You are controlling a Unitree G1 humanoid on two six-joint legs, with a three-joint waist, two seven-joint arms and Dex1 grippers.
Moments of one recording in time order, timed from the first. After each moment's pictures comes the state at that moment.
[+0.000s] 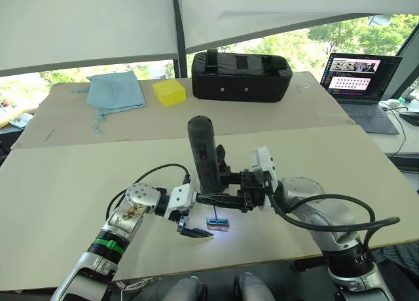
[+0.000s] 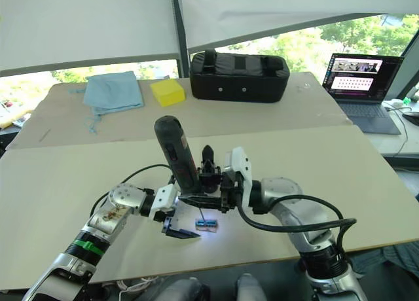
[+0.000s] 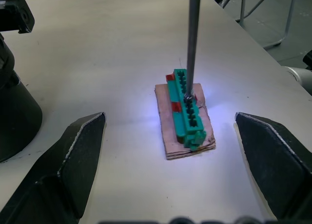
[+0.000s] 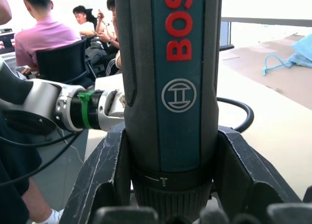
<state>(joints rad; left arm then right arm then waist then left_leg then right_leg) -0.43 0.48 -0.30 0.25 -0.16 -0.06 -1.39 -0.42 -0.43 0.17 -0.39 0.64 0.59 0.95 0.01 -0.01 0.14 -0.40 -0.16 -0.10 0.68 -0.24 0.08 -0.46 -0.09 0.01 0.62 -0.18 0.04</state>
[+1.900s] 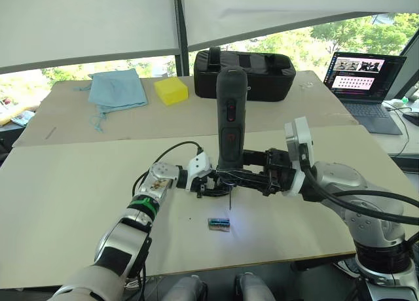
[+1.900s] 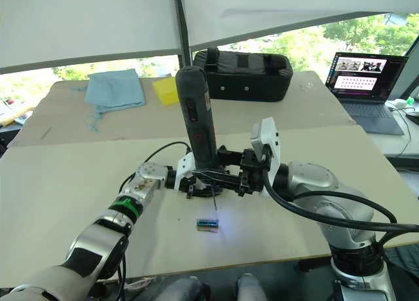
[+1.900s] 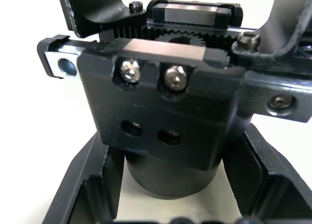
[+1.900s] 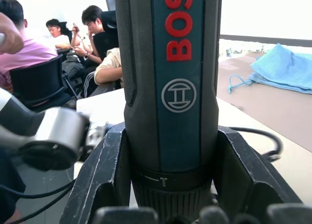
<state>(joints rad) -0.88 0.22 -0.22 1.04 -0.07 -0.30 -1.28 -0.45 -0.59 -0.01 -0.54 0.91 0.75 0.76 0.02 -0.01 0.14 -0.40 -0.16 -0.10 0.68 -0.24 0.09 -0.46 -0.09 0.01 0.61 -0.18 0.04</state>
